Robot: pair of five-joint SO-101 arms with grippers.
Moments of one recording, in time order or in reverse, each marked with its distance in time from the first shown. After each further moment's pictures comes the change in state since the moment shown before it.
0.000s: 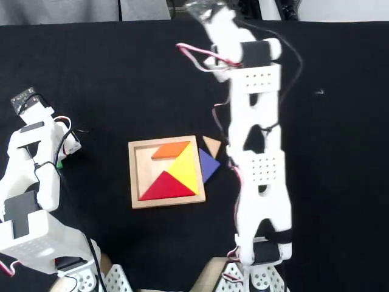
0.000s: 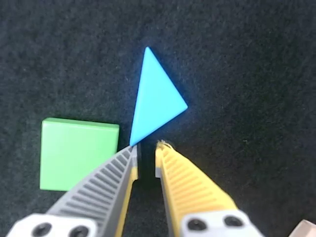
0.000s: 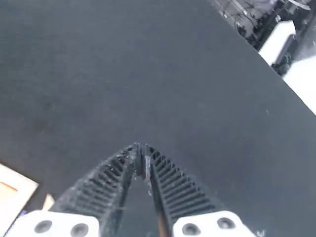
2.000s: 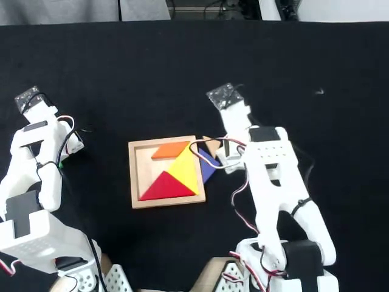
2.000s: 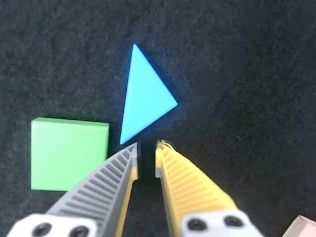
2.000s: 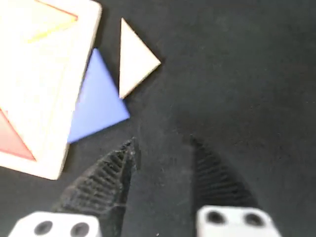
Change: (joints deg) left arm 1.3 0.0 0.0 0.0 0.0; right arm -0.3 -73.6 134.7 -39.2 -11.9
